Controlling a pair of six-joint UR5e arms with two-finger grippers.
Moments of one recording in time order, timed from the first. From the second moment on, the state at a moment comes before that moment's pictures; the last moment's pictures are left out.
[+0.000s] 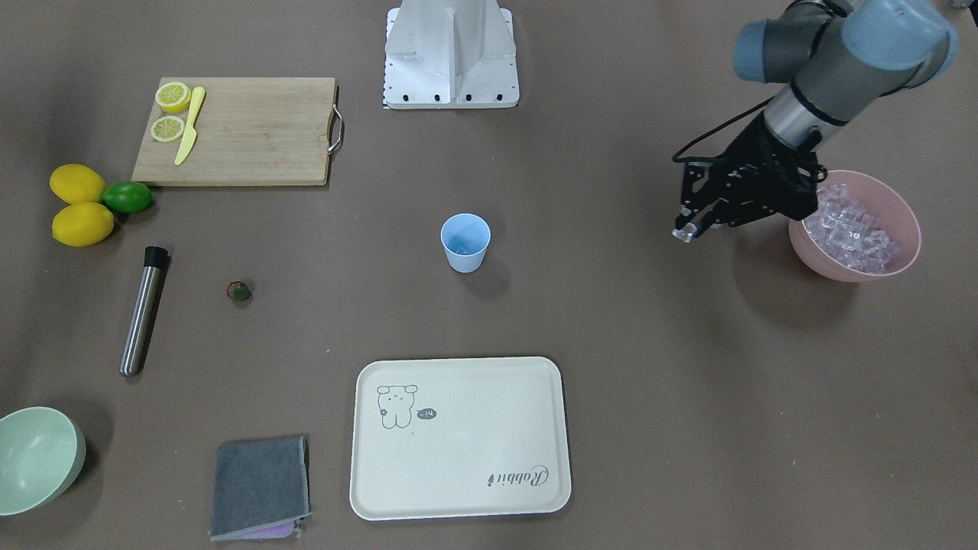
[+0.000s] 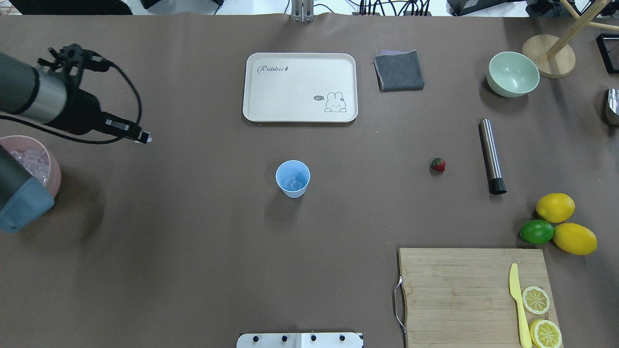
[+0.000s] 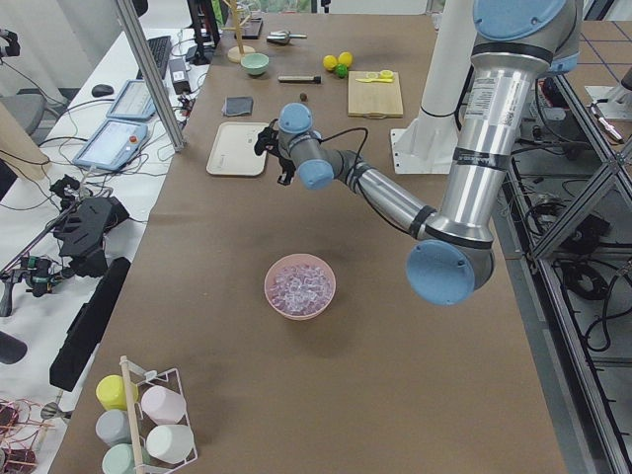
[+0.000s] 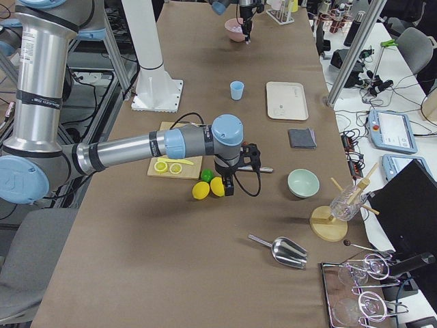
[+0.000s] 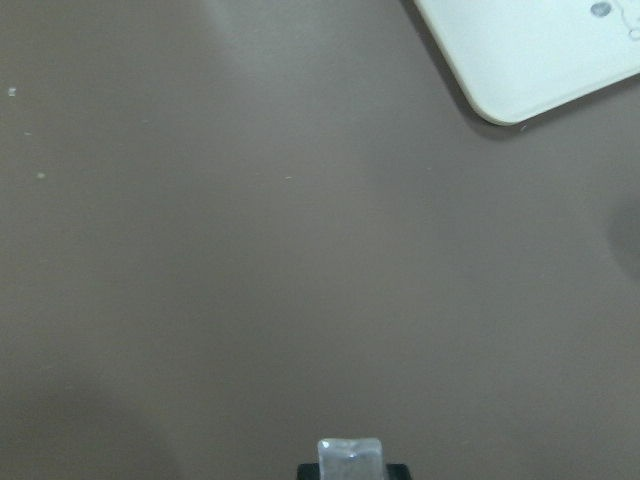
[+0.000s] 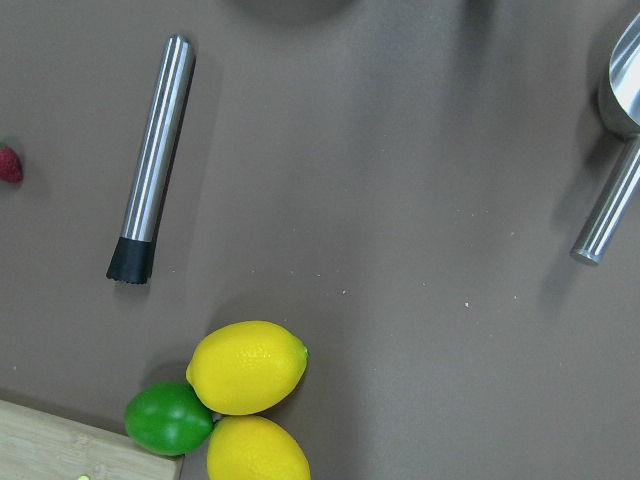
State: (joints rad) left arm -0.87 -1.86 -1.88 -1.97 -2.18 -0.82; right arm 1.45 -1.76 1.99 -1.65 2.44 0.00
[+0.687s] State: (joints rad) left arm -0.59 -2.29 -1.79 -1.61 -1.92 -1.10; right arm 1.45 -1.76 1.99 -1.65 2.44 0.00
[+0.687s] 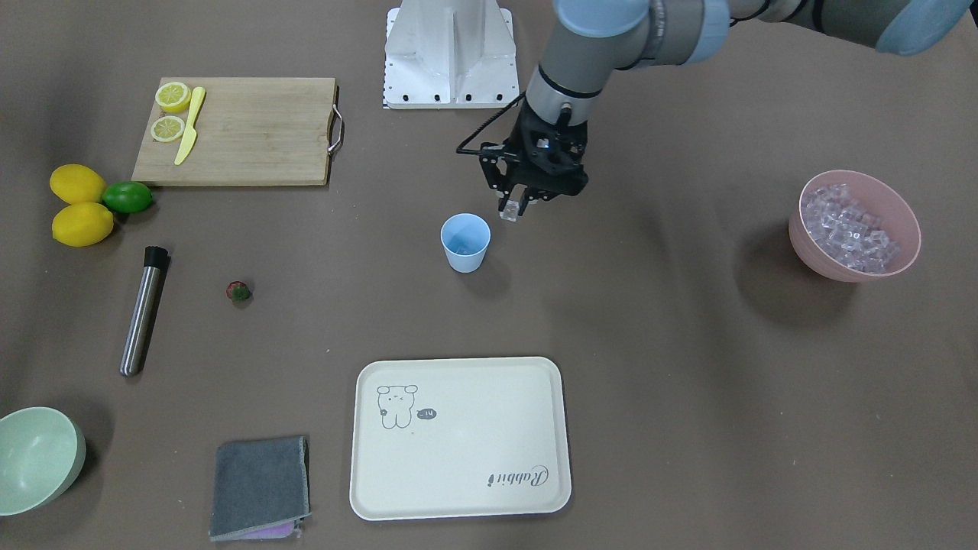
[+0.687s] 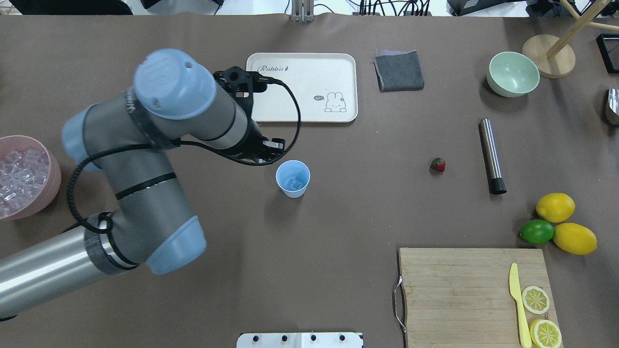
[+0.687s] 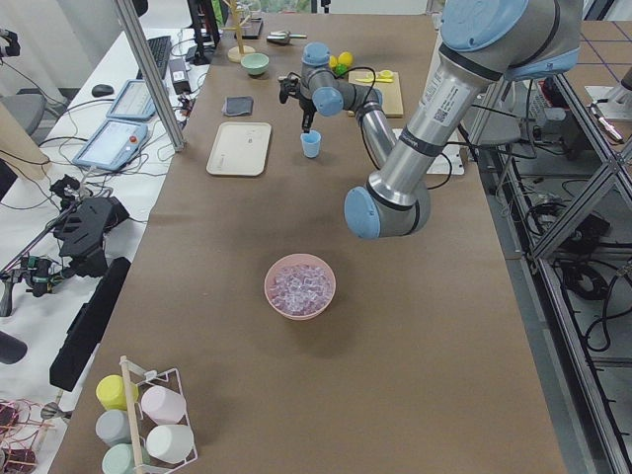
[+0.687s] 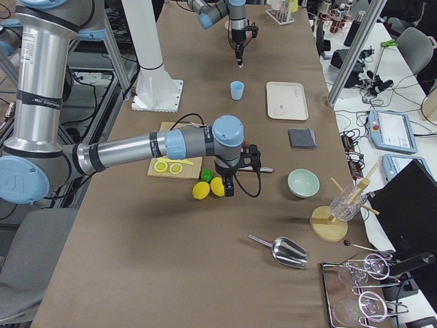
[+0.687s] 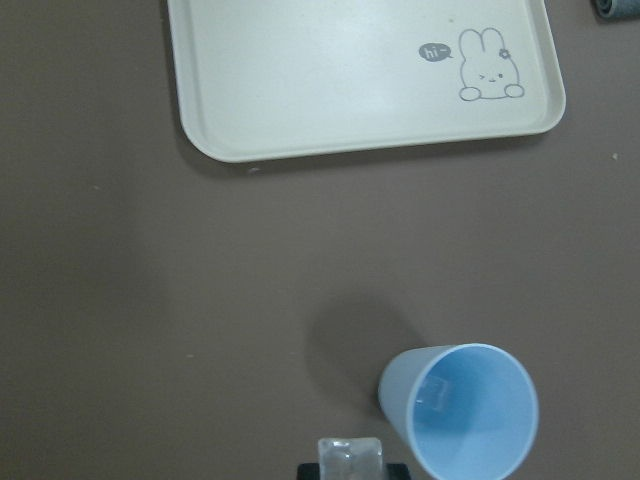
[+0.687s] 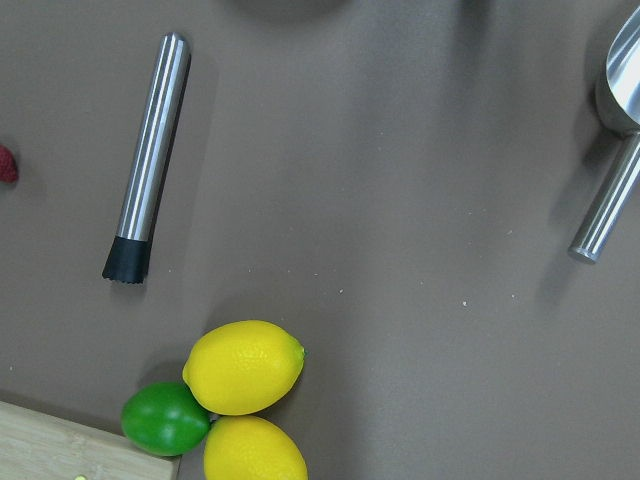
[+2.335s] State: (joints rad) left arm -0.63 -2.20 -1.84 -1.57 -1.86 -0.96; right arm 1.45 -1.76 1.99 -1.65 2.44 0.00
